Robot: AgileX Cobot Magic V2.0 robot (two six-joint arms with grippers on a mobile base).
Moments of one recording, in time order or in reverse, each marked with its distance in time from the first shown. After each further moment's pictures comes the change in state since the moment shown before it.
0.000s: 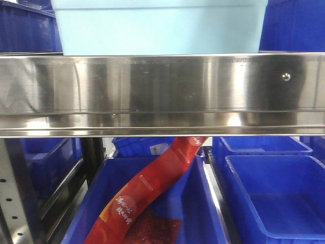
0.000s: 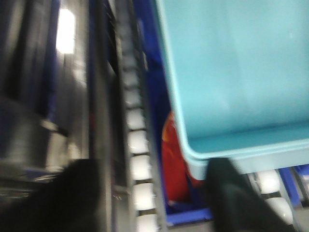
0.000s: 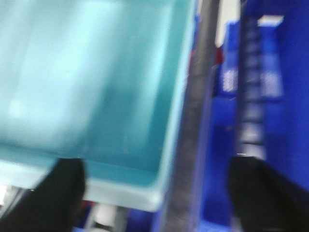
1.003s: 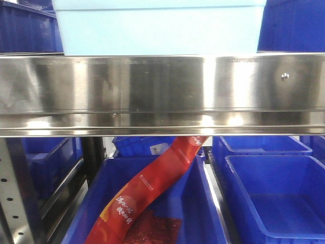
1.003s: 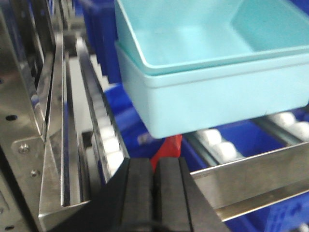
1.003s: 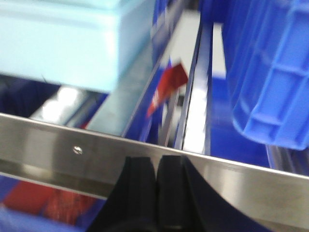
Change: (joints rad) left arm 0.000 -1.044 1.273 -0.050 -0.872 -0.004; right arm -0.028 -0.953 1.129 -0.124 -0.524 0.001
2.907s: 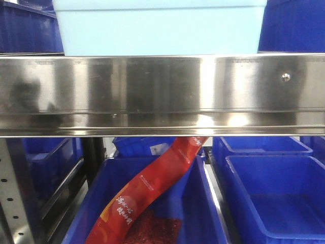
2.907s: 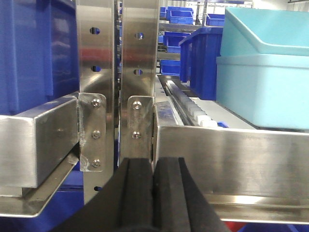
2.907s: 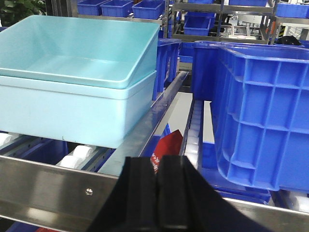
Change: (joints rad) left arm 0.422 -0.481 0.546 -0.274 -0.300 0.239; right arm -0.001 -0.269 0.060 -0.008 -0.053 -0.004
